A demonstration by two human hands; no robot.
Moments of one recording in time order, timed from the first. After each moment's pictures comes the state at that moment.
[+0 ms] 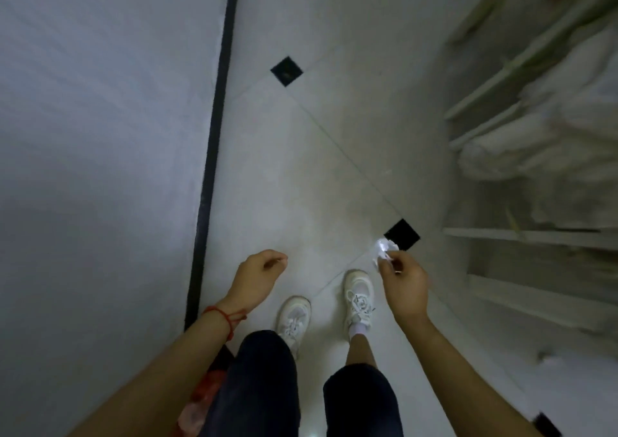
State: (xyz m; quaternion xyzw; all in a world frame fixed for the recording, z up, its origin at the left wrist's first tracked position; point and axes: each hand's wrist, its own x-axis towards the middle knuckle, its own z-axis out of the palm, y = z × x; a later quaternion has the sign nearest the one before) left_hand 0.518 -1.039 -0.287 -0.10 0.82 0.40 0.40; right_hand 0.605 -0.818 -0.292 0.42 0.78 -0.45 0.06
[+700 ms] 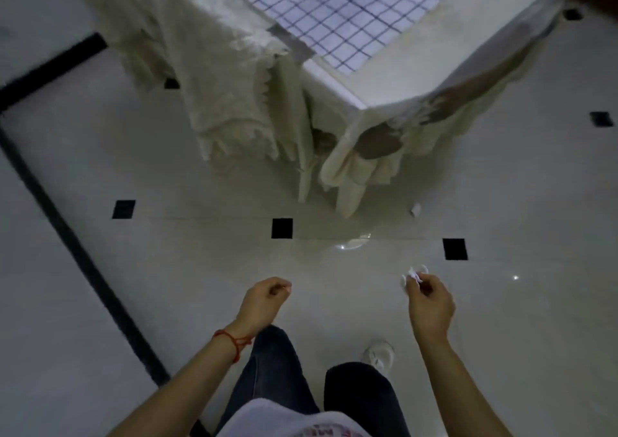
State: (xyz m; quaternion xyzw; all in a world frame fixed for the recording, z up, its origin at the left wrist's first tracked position) left_hand 0.744 -0.891 -0.111 0.28 0.77 0.25 0.52; right_hand 0.987 -0.796 -0.104 0.73 0.41 -0.44 -0.32
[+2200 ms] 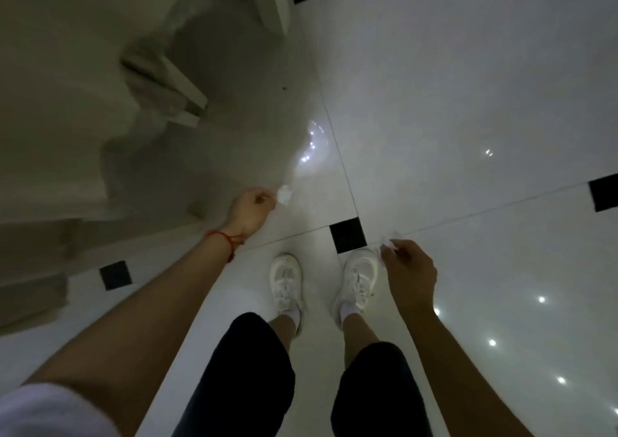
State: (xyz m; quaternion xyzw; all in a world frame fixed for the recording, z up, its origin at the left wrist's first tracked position) left_hand 1.111 -0.311 -0.431 0.38 0.77 0.07 0.52; right_hand 1.365 -0.372 -0.374 0.80 0.34 -0.46 -0.18
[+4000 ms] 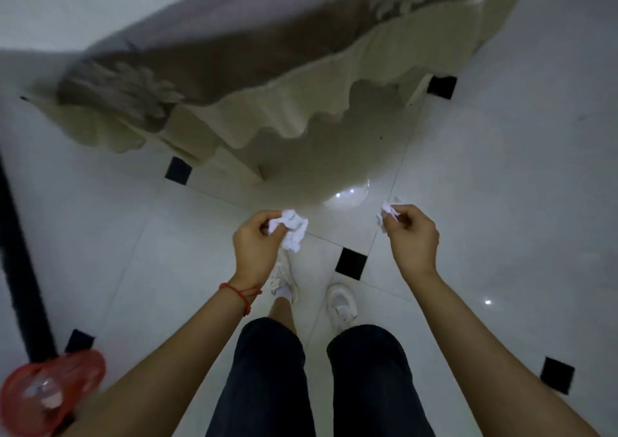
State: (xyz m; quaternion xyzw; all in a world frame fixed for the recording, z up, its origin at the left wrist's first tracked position) left_hand 1.151 -0.461 -0.223 0.12 0.85 0.43 0.27; right_hand 1.299 -0.307 -0.214 0.59 0.59 -0.53 -0.14
